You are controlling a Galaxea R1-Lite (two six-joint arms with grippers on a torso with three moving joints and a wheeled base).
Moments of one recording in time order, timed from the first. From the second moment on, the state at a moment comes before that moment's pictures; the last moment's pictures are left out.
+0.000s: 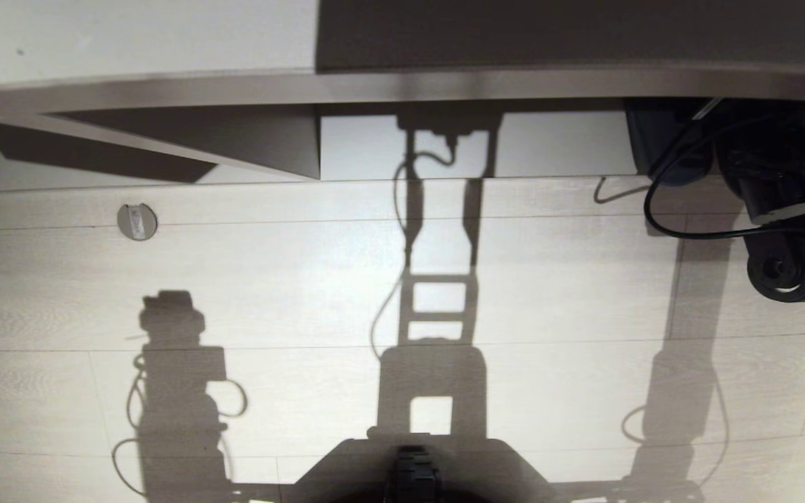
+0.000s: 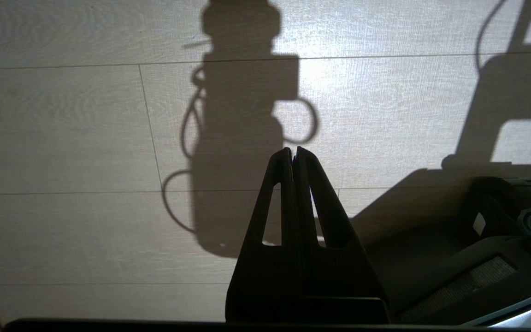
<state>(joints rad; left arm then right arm) 0.00 0.00 0.00 -0.01 0.00 -0.01 -0.03 1.91 -1.21 -1.48 -0.01 -0.08</state>
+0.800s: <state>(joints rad) 0.00 0.00 0.00 -0.01 0.00 -0.01 -0.04 1.87 -1.17 -1.44 -0.01 -0.08</state>
